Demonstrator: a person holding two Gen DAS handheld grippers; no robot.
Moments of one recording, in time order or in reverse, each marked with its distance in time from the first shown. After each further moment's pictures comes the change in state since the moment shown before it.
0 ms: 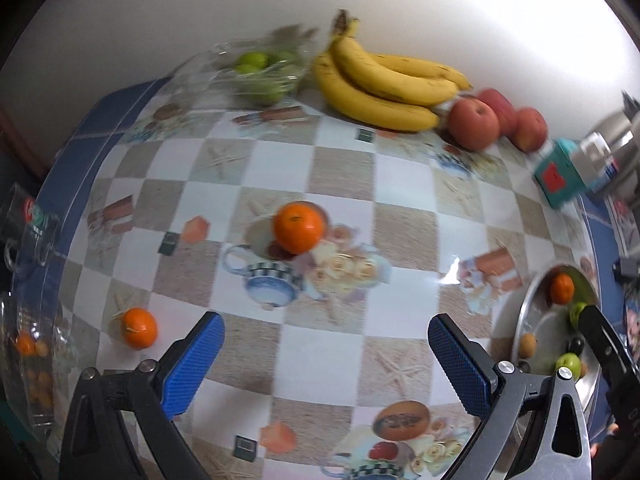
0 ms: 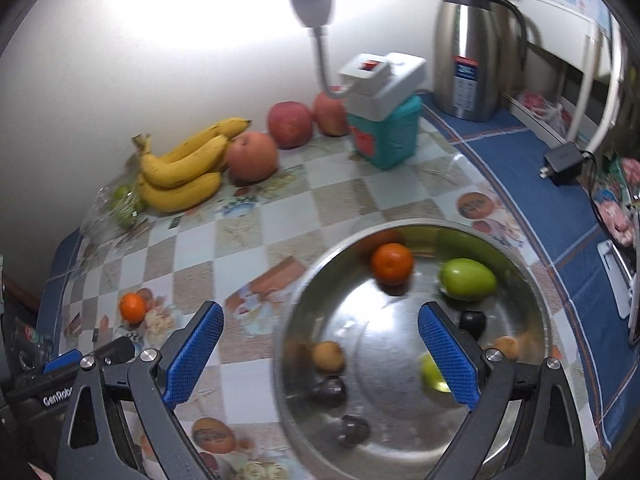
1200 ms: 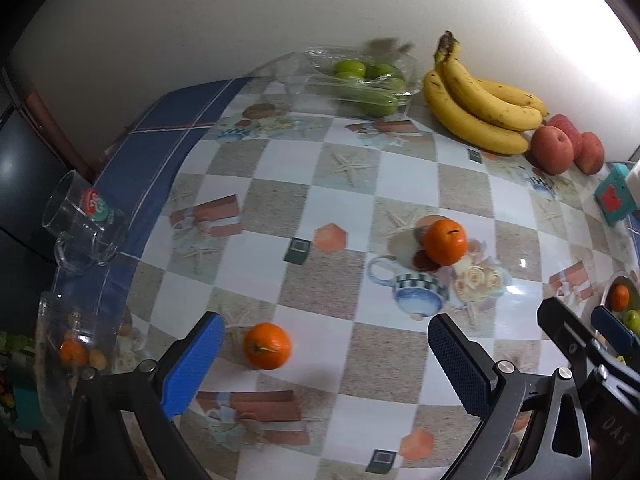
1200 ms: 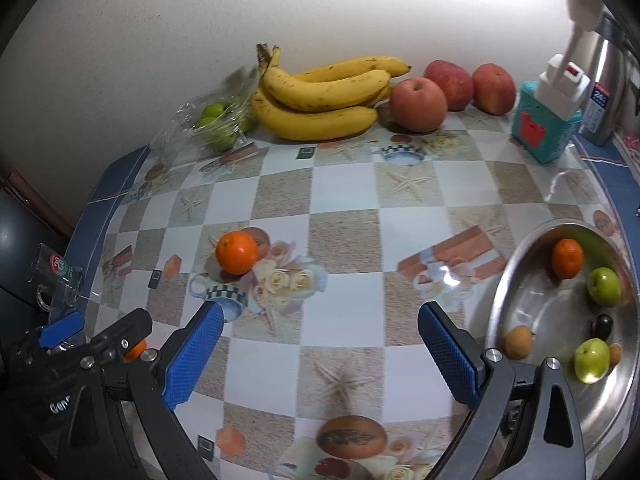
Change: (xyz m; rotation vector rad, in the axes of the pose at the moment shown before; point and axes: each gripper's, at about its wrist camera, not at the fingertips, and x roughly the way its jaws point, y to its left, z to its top) left arm -0.009 0.094 -0.002 -0.028 -0.049 0.155; right arm 0.044 0.137 -0.028 -0.201 0.137 0.158
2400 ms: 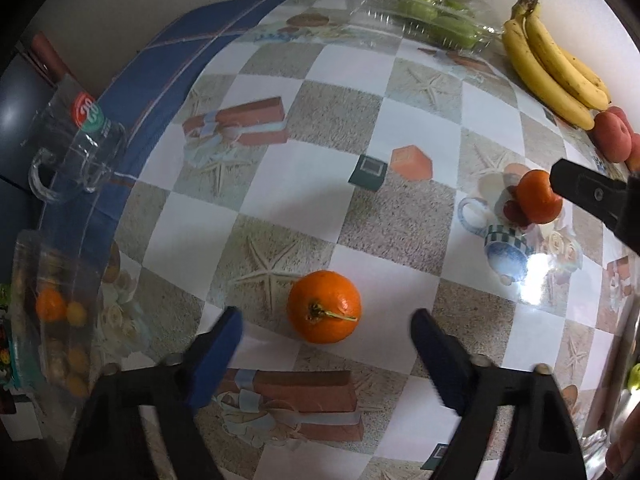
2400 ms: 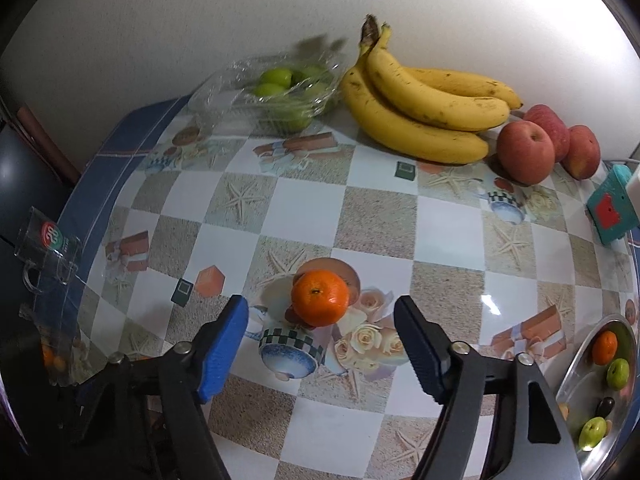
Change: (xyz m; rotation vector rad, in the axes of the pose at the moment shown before) left arm 0.066 0.046 -0.024 -0.112 0.218 0.014; right arm 0.058 0.089 0.042 -0.207 0.099 -0.015
